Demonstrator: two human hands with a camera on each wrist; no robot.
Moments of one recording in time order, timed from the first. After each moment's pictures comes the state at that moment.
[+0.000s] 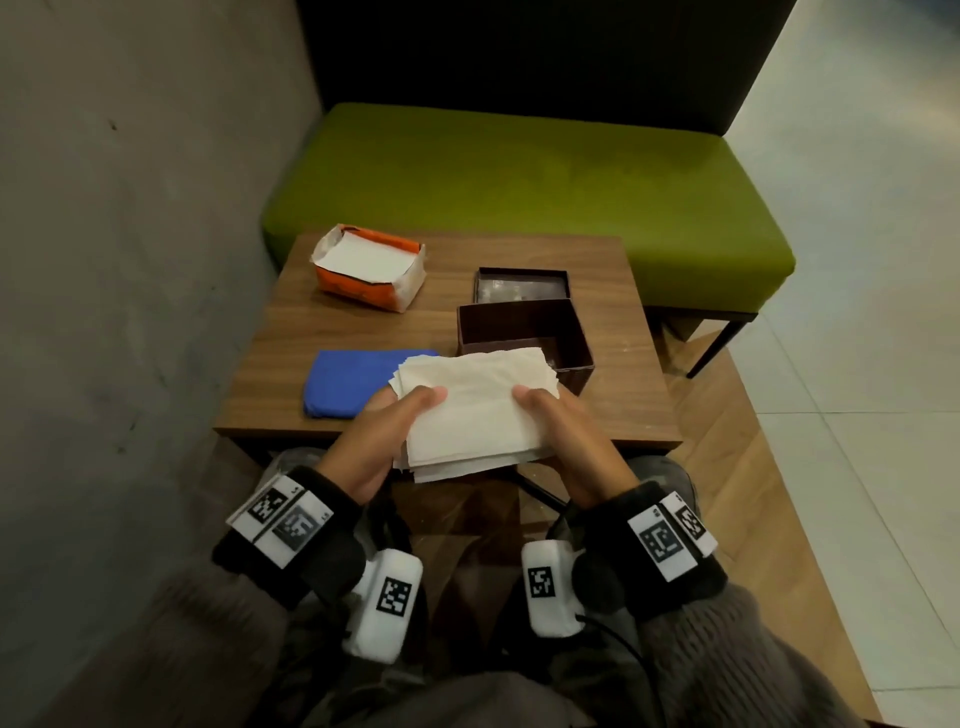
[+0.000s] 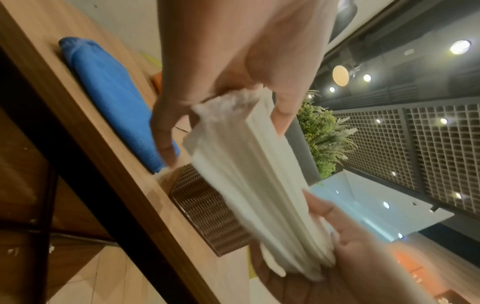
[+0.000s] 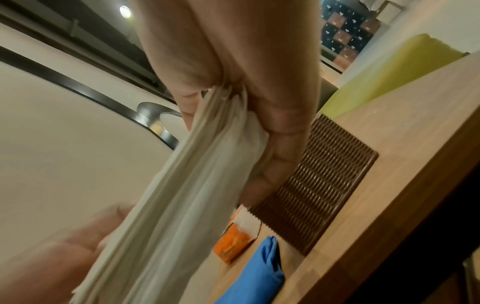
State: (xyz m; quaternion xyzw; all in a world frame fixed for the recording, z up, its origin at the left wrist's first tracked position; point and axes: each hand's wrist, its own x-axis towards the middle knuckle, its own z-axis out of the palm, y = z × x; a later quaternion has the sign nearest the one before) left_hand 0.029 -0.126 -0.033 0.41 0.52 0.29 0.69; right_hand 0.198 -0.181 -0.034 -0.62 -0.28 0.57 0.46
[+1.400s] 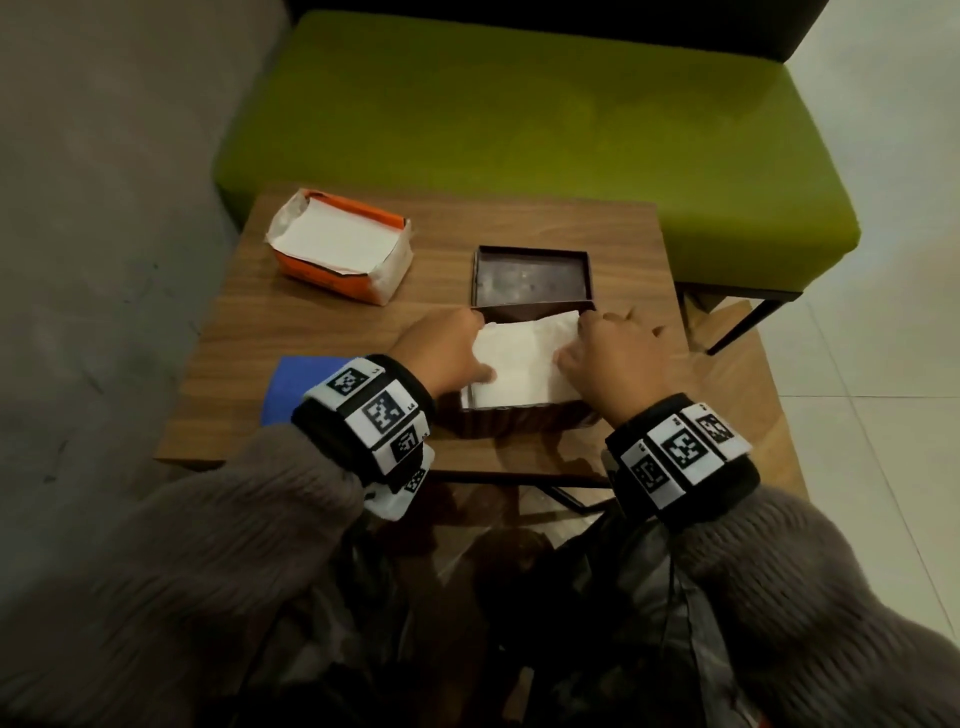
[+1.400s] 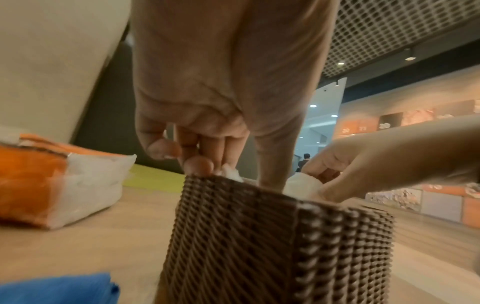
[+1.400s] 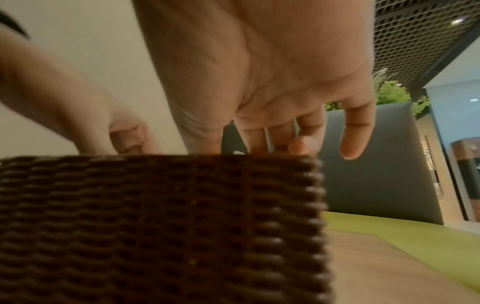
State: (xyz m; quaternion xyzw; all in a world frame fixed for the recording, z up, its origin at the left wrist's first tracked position) left_hand 0.115 0.015 -0.064 0.83 0.49 -0.04 0.27; right_hand 0.277 -0.059 -0.062 -0.81 -0.57 0.12 0.00
